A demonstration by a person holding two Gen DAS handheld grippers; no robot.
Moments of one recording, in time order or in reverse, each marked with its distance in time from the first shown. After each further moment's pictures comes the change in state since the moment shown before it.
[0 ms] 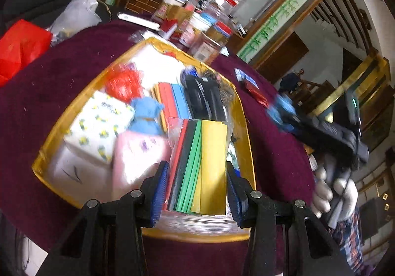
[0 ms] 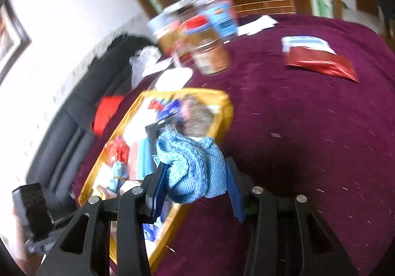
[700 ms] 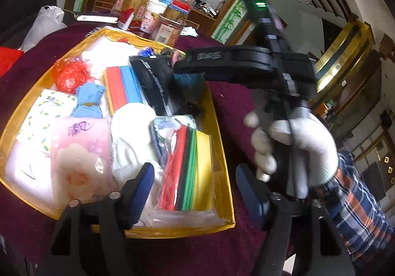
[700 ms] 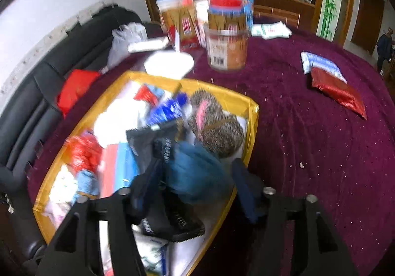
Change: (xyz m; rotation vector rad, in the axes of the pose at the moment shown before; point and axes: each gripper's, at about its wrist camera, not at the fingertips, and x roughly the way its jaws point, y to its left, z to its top) left arm 0.022 -0.049 -0.032 0.170 0.073 -0.070; right arm 0.061 0.048 0.016 -0.145 0.009 -0.208
